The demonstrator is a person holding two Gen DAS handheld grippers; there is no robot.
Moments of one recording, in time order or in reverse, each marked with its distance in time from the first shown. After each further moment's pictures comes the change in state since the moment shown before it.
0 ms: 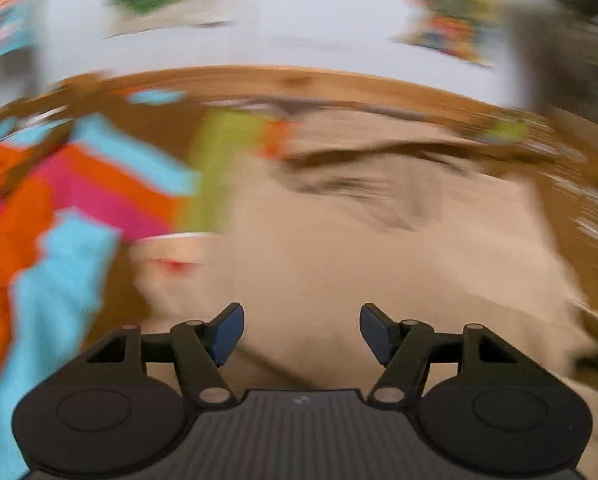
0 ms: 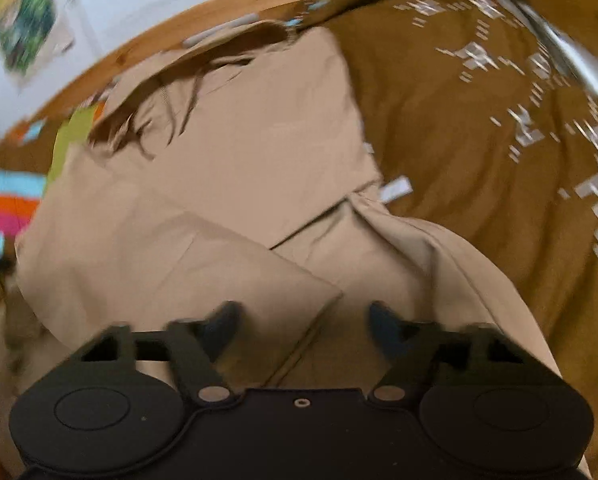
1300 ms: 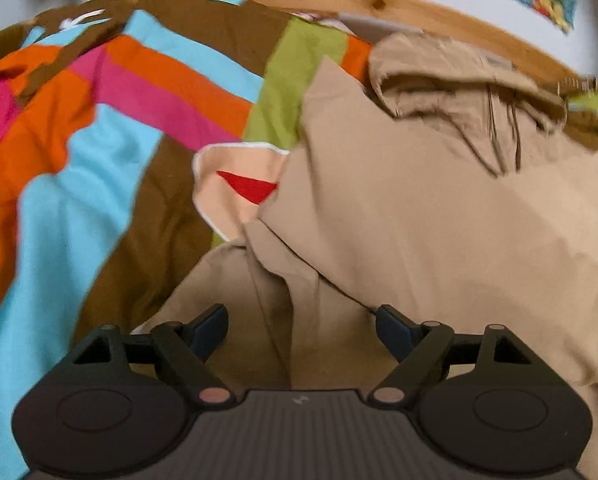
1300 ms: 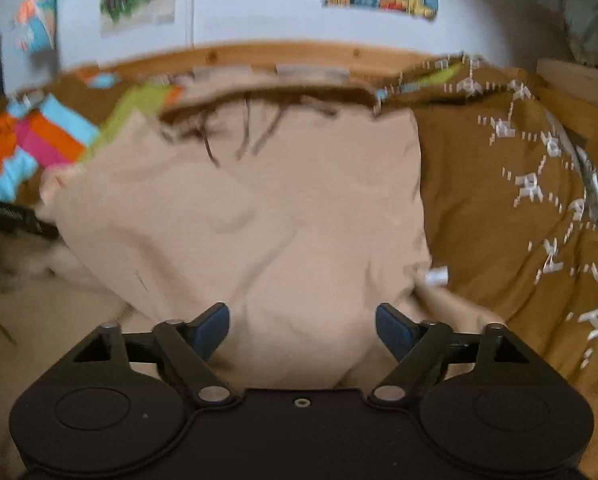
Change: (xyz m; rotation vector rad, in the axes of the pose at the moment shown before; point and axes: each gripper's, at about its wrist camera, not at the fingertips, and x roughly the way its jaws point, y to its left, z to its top) left arm 0.025 0.026 -0.010 -0.092 0.198 0.069; right arm -0.032 0.039 -0.008 -0.325 -0.185 -0.016
